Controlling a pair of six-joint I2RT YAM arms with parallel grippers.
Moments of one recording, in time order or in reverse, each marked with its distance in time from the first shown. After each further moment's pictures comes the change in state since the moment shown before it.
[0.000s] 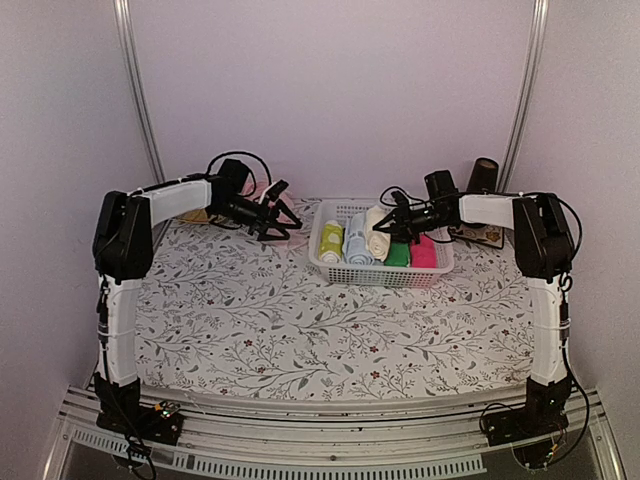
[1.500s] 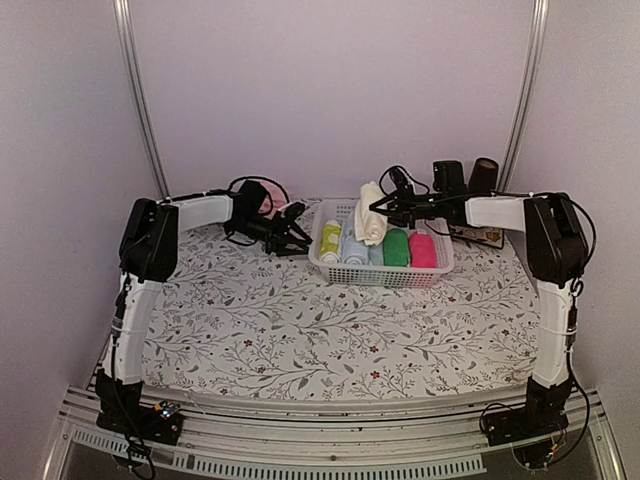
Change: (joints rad) left arm -0.038 0.208 0.132 -0.057 0.291 -0.114; right arm 0.018 -0.127 -0.152 0.428 -0.194 0.161
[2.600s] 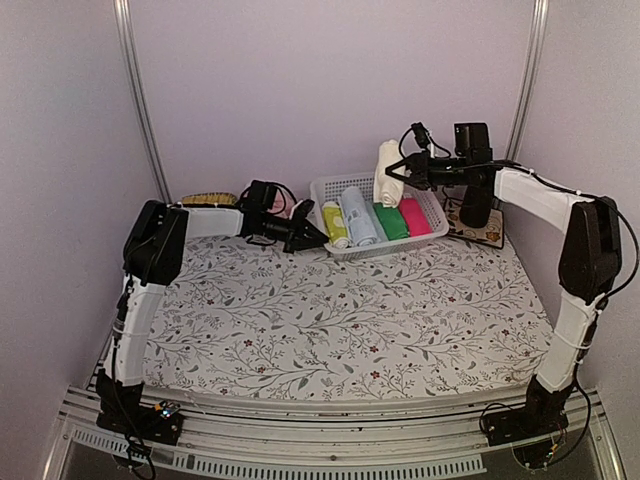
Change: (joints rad) left arm -0.062 0.003 -0.118 0.613 -0.215 -0.481; right arm -0.010 -0.250 0.071 -0.288 0.363 -0.315
